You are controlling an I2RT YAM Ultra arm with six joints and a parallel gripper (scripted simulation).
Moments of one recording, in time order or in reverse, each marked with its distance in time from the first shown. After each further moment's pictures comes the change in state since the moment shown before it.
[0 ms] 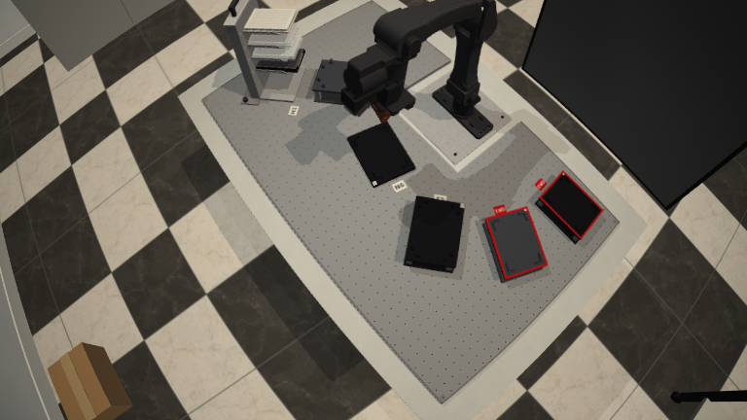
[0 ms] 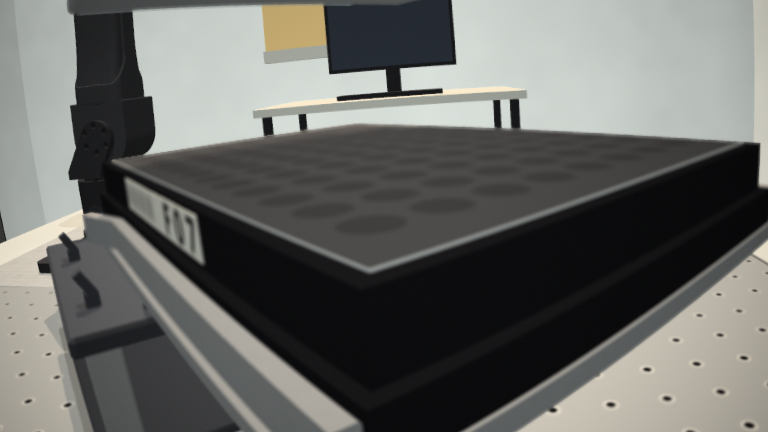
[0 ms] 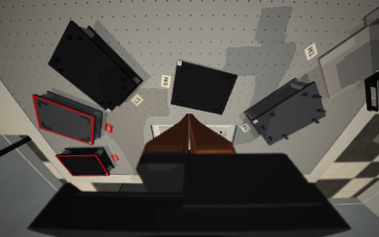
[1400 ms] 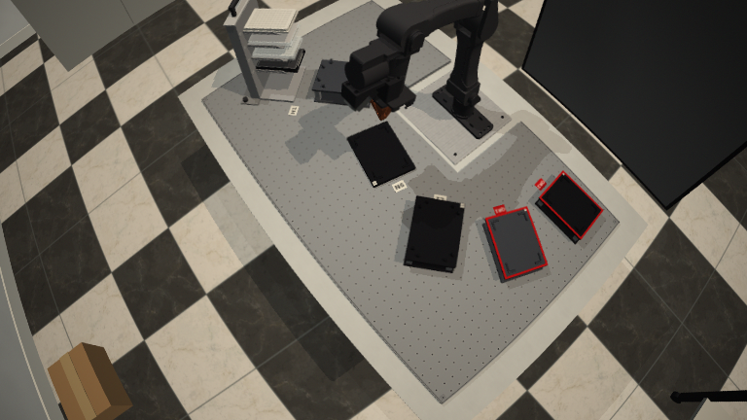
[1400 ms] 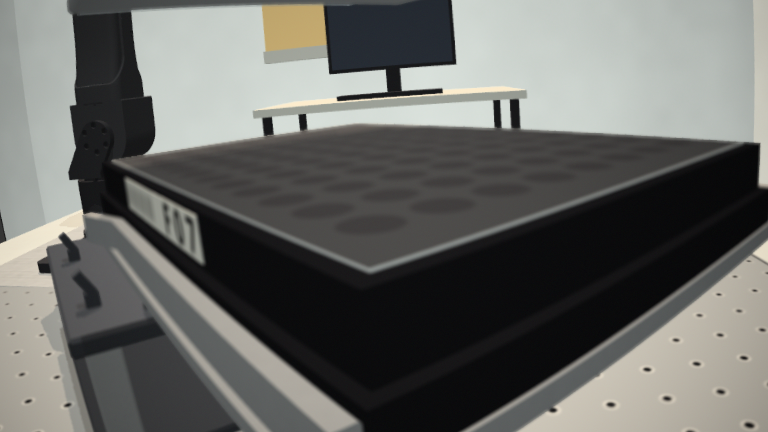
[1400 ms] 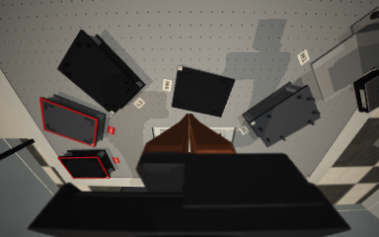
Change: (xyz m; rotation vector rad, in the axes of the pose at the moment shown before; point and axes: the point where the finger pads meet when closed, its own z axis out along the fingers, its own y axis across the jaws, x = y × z) arm -0.005 0.000 -0.012 -0.001 -0.044 0.001
